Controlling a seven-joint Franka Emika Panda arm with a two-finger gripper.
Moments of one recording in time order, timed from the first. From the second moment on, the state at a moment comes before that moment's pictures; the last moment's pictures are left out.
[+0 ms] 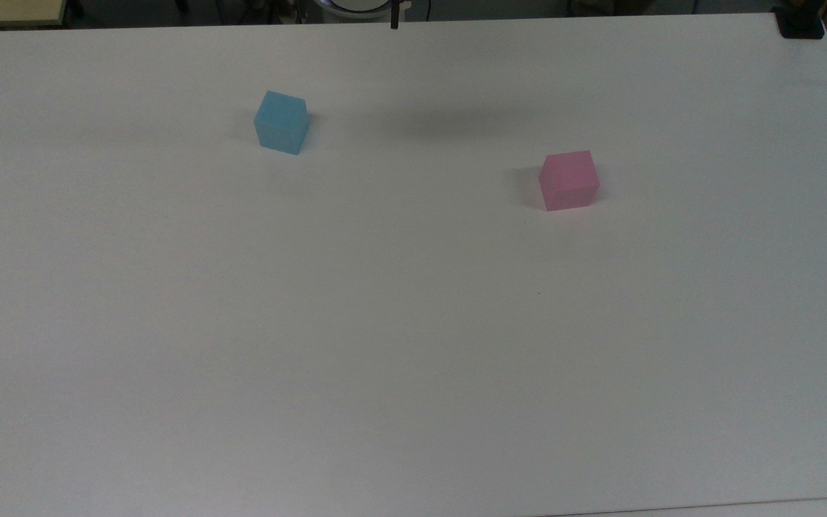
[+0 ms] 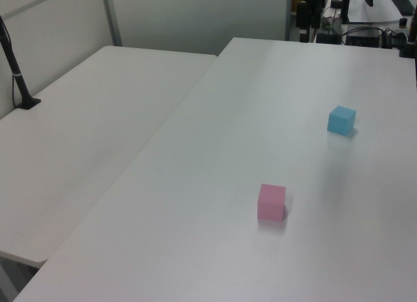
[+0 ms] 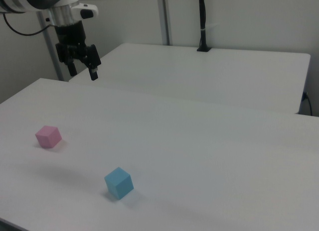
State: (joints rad) arm 0.06 0.04 0.04 -1.50 -0.05 1.52 0.16
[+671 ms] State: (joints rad) arm 0.05 0.04 0.04 -1.50 -0.05 1.55 0.16
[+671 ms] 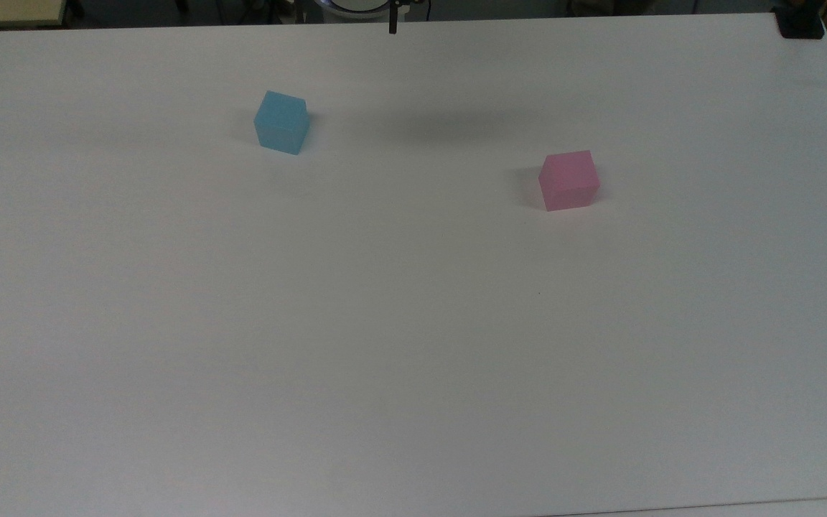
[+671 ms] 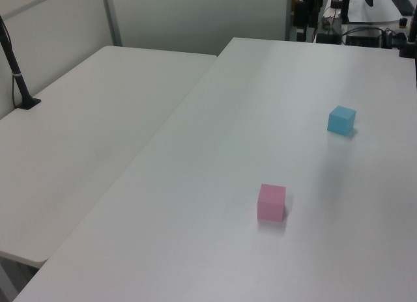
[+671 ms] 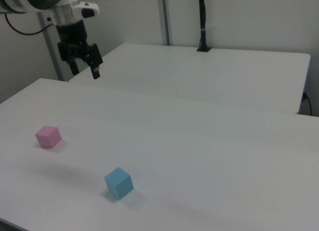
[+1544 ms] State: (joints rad) arm -0.04 -0.28 0.03 -1.83 -0.05 1.56 0.16
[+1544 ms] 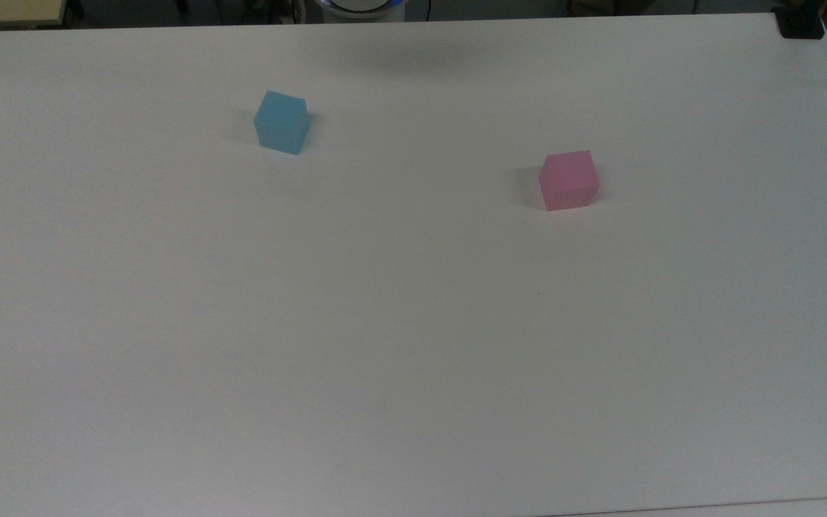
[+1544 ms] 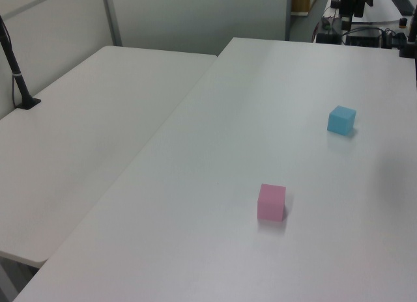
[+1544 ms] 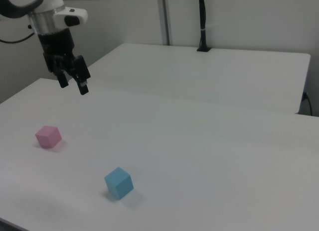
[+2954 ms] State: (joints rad) arm -0.21 -0.09 0.03 -2.41 -0.11 2.27 0.14
